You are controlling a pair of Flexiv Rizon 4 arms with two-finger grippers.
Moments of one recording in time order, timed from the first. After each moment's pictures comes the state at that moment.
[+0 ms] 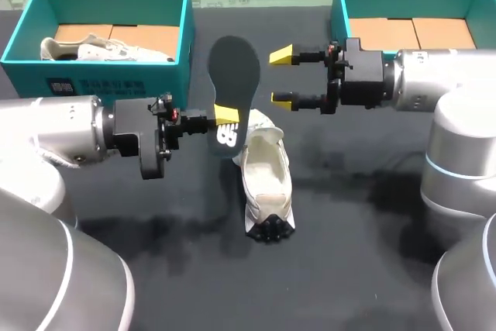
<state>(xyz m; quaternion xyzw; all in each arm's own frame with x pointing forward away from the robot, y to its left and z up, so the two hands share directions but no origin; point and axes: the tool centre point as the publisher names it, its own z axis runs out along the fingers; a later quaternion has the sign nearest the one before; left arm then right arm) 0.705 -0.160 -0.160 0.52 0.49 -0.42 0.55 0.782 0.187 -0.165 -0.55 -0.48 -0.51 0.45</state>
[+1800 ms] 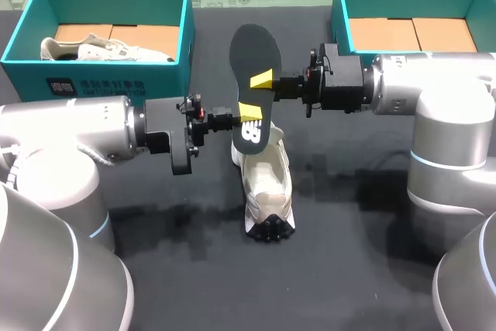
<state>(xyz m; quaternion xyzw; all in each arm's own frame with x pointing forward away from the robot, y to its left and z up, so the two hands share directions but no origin) 0.728 -0.194 -0.180 0.52 0.50 -0.41 0.56 0.770 0.218 -0.165 -0.53 -0.48 -0.51 0.48</state>
